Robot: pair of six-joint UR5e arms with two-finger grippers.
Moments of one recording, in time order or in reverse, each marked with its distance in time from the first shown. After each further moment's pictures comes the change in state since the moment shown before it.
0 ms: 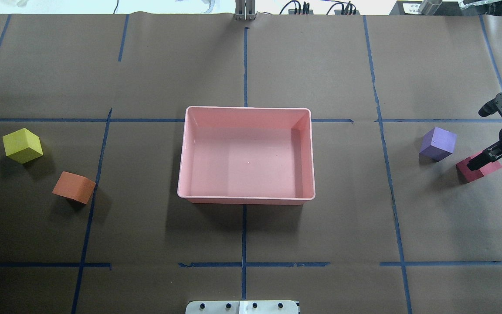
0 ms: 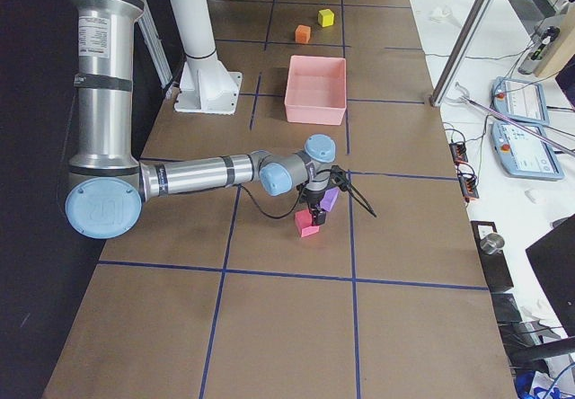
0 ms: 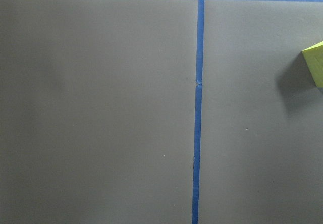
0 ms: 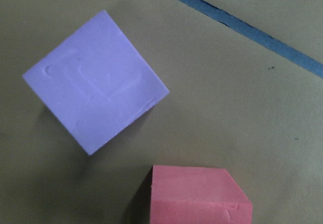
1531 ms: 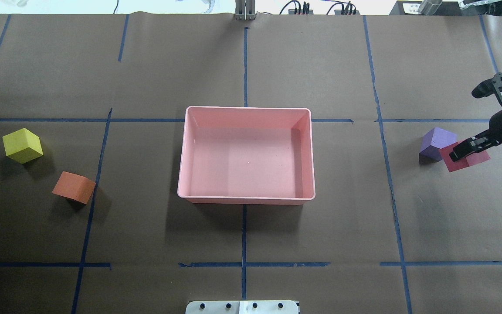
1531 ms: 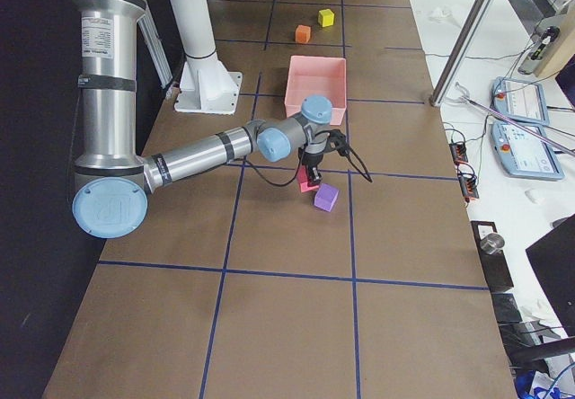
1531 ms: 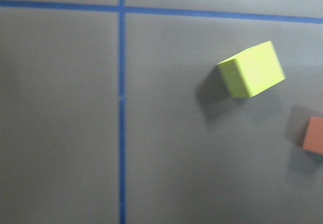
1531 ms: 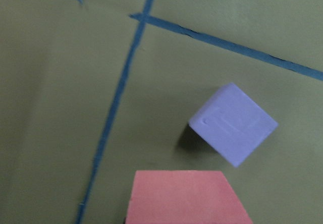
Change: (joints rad) left arm 0.153 -0.041 -0.007 -0.215 -0.190 -0.213; right arm -0.020 0.036 0.317 -0.163 0.081 0.315
